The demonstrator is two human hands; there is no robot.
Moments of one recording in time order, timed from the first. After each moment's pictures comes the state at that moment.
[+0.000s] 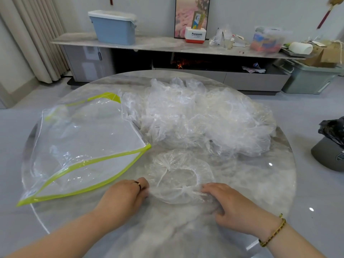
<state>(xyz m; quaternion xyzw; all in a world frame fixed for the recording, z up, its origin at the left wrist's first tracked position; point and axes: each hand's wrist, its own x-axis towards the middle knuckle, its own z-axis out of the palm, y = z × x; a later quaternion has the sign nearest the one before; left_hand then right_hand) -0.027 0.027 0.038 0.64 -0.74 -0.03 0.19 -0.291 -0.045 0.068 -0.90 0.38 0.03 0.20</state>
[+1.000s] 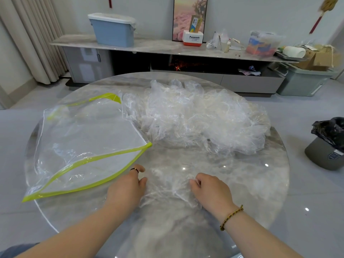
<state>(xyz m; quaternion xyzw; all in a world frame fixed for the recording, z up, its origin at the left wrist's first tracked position) -0.048 0.020 0.051 0.82 -0.52 -0.18 0.16 -0.236 -0.034 0.068 -0.80 0.58 -0.03 0.16</state>
